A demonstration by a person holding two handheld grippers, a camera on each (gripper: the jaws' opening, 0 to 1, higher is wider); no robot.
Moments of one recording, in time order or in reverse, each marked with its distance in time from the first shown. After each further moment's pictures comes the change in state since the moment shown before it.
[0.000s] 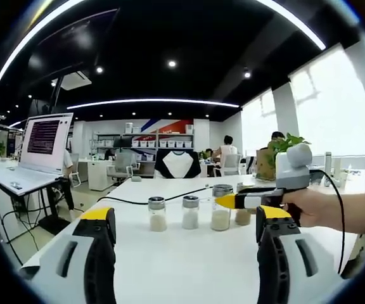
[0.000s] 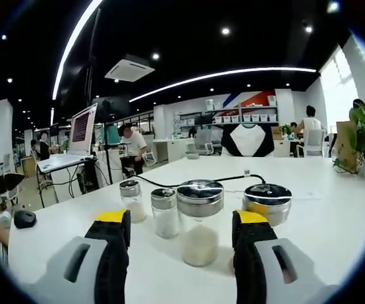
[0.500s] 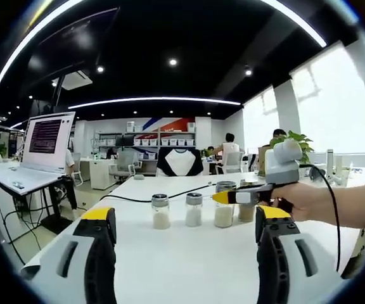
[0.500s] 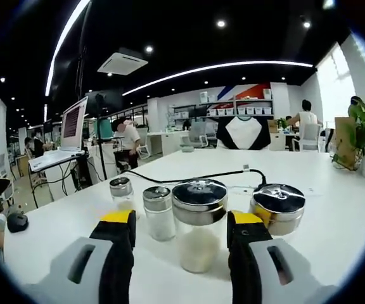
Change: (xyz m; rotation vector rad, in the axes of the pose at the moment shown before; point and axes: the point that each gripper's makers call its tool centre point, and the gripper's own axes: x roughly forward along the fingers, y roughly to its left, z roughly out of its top) left arm -0.001 0.007 -0.005 0.000 0.013 0.014; right arm 0.023 -0.003 -0.006 -0.004 0.066 -0.044
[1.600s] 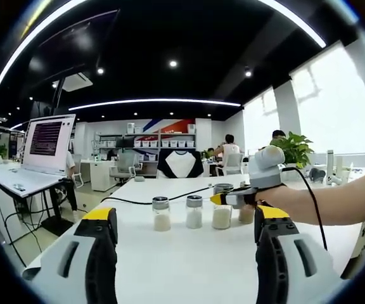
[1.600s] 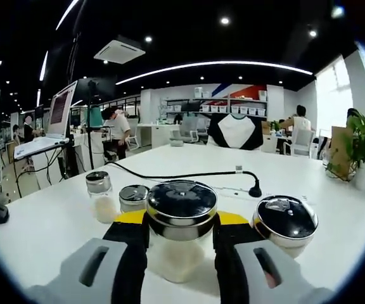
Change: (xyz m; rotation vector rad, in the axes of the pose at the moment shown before) left arm -0.001 0.001 0.006 0.007 -0.012 0.004; right arm 0.024 -0.019 -0.002 -0.057 0.036 -0.076
